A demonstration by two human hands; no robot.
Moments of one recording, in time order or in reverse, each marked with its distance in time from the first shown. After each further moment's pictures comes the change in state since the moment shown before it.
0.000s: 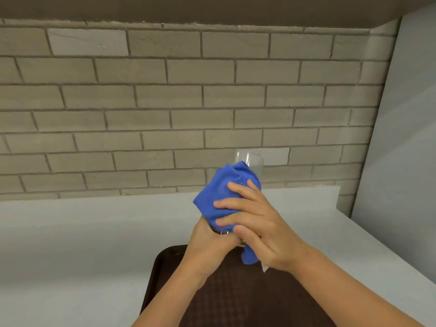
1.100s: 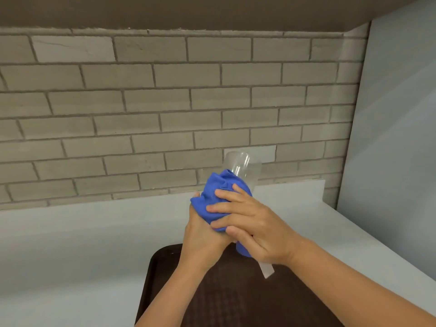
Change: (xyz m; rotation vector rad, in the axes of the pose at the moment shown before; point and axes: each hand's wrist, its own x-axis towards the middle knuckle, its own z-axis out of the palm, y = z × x) left_hand -0.005 0.007 0.008 0.373 0.131 0.040; right_hand -0.009 -0.015 -0.009 -0.095 -0.064 -0.008
